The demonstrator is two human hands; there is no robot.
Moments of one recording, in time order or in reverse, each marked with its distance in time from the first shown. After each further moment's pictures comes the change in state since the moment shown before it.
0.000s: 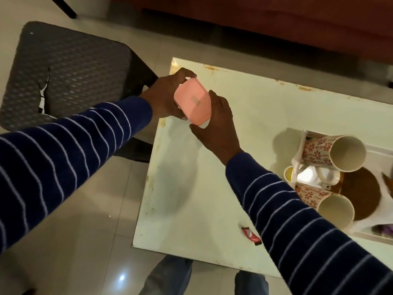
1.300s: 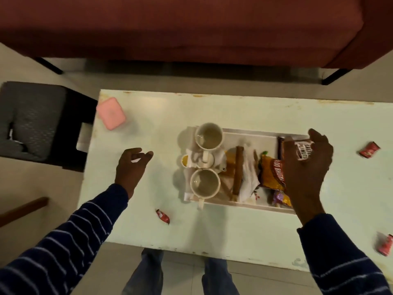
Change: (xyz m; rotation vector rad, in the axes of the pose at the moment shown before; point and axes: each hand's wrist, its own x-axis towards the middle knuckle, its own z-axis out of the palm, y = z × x) left_hand -0.101 0.219 0.197 -0.531 0.549 -0.683; right_hand -0.205 0.237 -0.337 0.268 0.706 0.346
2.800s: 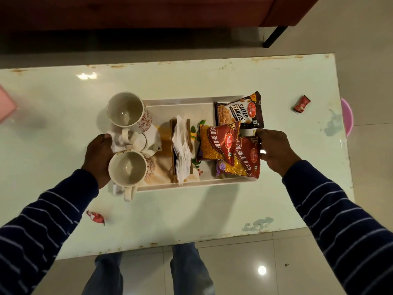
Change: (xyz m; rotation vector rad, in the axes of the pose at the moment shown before) left_hand -0.034 0.018 0.128 -0.031 -0.236 0.023; right_hand 0.077 0.146 -0.061 0.219 -0.308 0.763
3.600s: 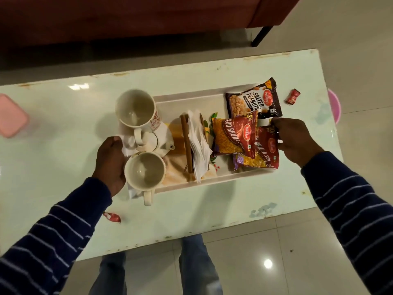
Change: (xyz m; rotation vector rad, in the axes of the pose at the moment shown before) left_hand -0.027 0.021 -0.011 -0.209 -0.099 -0.050; right_hand -0.046 -0.027 -0.024 0.023 0.084 -0.060
